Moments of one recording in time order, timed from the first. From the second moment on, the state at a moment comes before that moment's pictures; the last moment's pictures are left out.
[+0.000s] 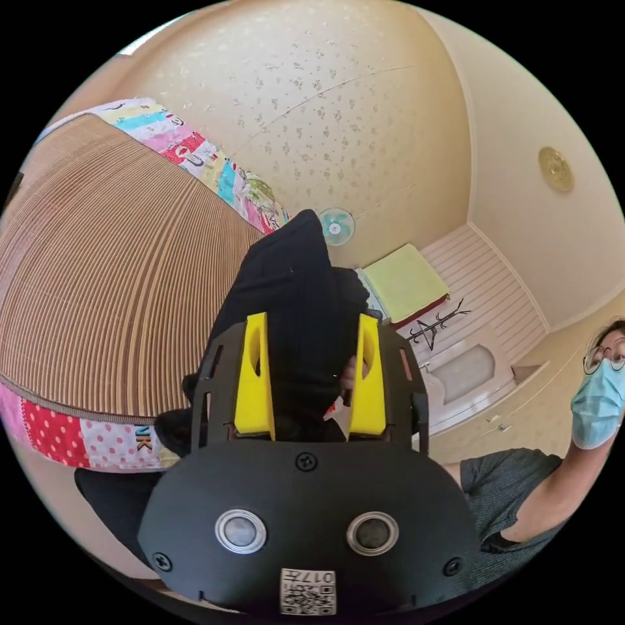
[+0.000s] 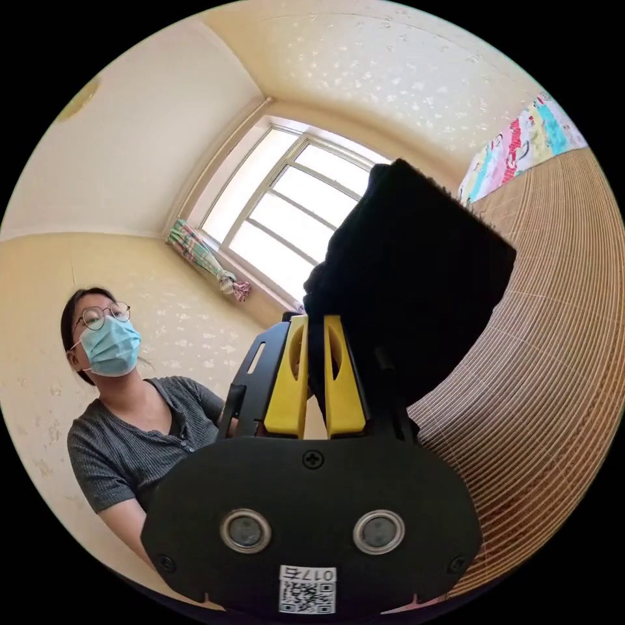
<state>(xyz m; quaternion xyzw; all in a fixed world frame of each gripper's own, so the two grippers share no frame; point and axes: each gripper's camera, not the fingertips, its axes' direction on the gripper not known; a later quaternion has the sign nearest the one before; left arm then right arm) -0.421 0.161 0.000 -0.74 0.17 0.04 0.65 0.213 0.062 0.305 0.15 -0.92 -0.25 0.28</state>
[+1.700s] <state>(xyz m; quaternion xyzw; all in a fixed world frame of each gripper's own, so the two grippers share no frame) -0.578 0.244 0.120 -0.81 0.03 0.19 0.55 0.231 0.003 0.462 0.06 -0.71 -0.09 0.70</state>
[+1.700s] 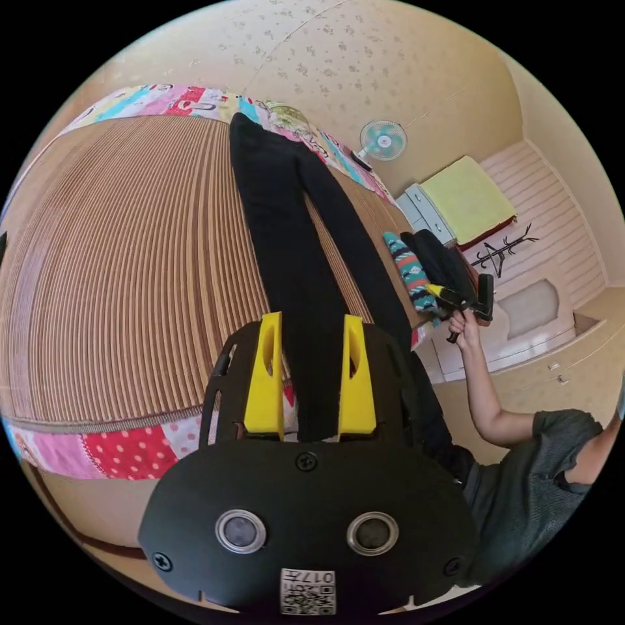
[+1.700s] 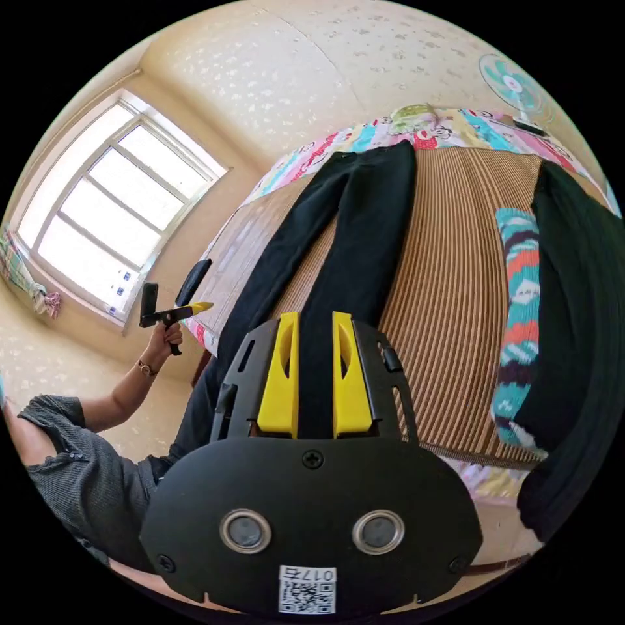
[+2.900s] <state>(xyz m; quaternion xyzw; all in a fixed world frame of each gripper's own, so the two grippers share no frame) -0.465 0.176 0.123 -0.83 0.15 0.12 0.53 0.392 0.189 0.466 0.10 -0.85 -0.14 0.50</state>
